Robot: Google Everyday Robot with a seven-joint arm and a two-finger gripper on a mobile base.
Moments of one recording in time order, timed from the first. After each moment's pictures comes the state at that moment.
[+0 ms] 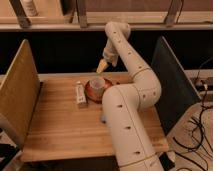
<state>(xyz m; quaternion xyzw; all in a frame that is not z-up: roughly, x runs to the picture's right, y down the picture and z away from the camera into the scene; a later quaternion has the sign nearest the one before) 0.017 -0.119 0.897 -0.36 0.03 0.39 0.85</state>
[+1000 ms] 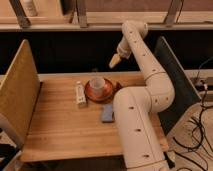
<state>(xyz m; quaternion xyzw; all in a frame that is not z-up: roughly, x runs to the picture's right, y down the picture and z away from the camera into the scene) 0.099 -0.164 0.905 -0.27 0.00 0.42 0.87</state>
